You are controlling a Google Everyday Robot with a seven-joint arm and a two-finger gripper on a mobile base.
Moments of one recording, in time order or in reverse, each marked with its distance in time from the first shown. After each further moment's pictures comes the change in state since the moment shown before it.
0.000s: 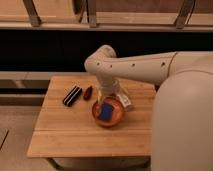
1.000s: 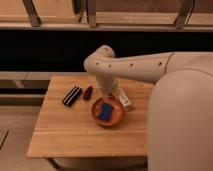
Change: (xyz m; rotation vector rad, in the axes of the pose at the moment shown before) arm -0.012 0.022 0.010 -0.036 0.012 -0.076
